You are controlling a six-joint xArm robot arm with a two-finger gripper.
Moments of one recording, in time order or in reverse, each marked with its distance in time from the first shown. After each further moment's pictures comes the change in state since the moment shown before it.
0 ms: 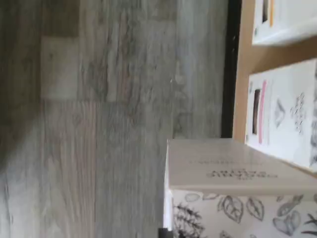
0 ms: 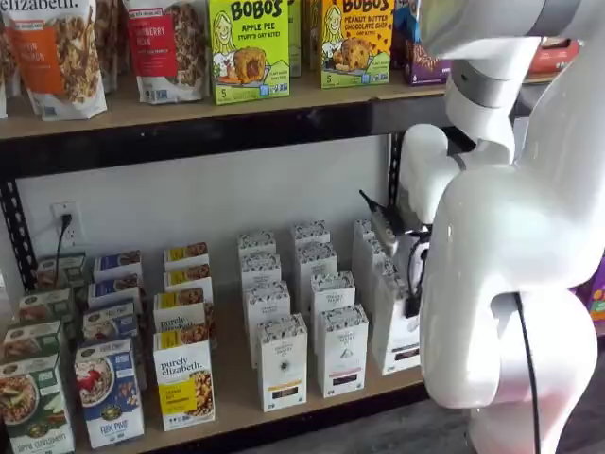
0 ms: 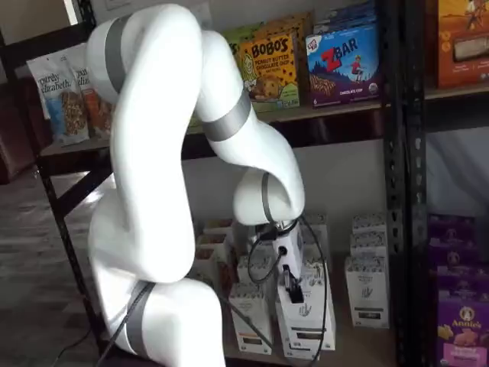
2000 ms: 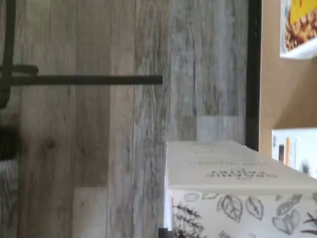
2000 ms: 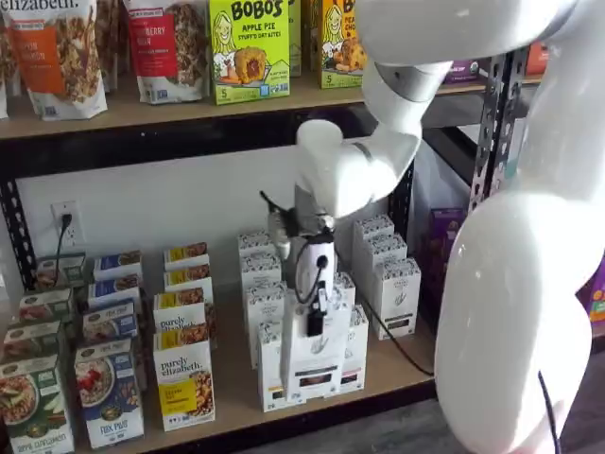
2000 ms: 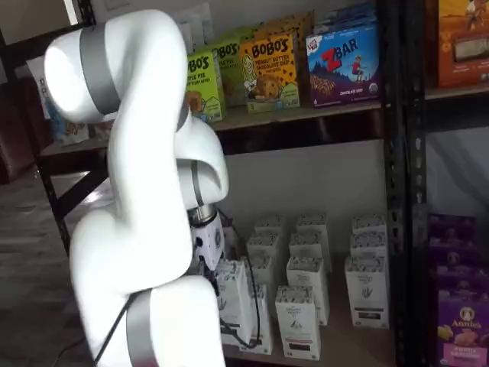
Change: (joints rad) arm 0.535 -0.012 -0.099 0.189 0.192 0.374
